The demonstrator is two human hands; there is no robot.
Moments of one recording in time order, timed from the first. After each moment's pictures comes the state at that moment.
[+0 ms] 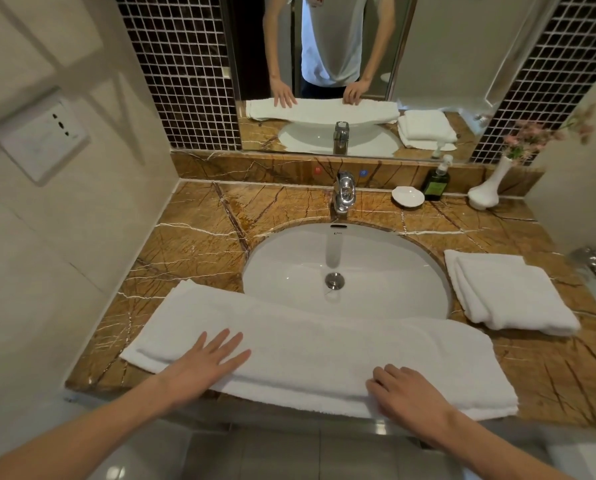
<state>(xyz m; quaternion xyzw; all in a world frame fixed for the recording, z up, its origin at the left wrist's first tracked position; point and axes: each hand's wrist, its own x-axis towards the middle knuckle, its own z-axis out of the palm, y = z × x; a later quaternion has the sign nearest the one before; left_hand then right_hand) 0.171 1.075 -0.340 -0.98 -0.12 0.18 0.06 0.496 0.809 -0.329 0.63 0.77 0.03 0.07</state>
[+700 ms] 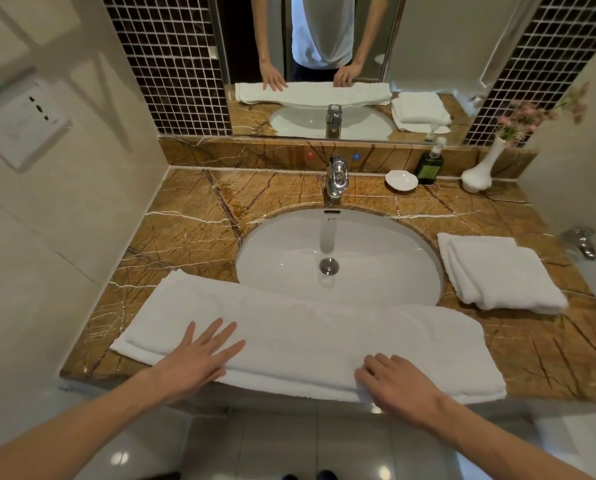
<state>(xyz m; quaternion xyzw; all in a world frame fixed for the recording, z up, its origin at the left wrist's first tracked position) 0.162 1.068 -0.348 -0.97 -0.13 0.17 0.09 0.485 0.802 -0.334 0.63 0.78 0.02 0.09</state>
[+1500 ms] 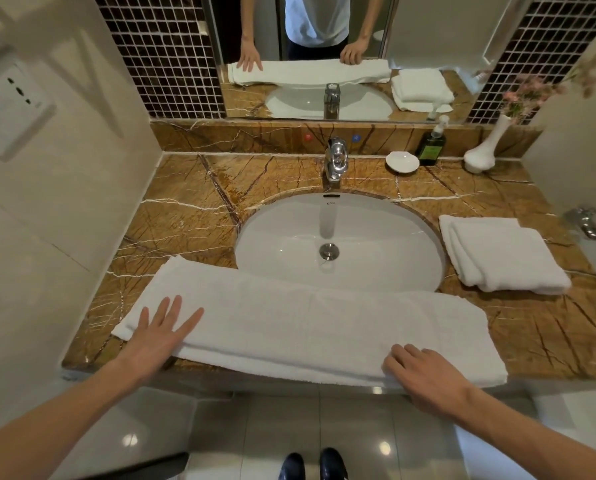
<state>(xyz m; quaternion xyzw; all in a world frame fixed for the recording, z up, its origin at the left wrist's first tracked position) 0.136 1.089 -0.332 -0.91 -0.33 0.23 0.01 0.508 0.771 -0.335 0.67 0.73 -0.06 0.11</state>
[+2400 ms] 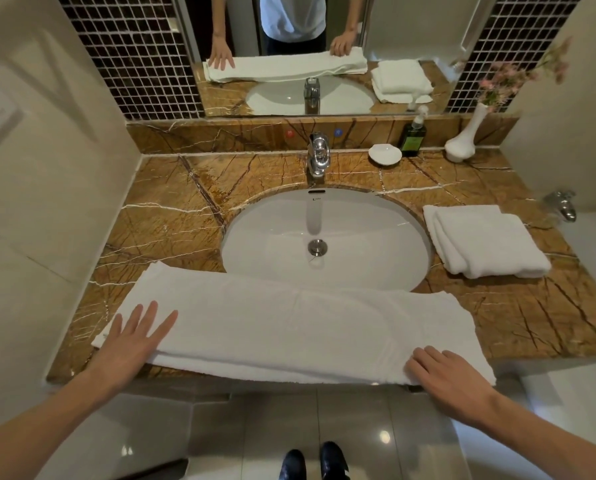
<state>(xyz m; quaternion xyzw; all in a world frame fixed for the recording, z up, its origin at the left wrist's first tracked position) 0.115 1.106 -0.341 -0.93 -0.32 0.17 0.07 0.520 0.725 -0.330 0.72 0.69 -0.06 0.08</state>
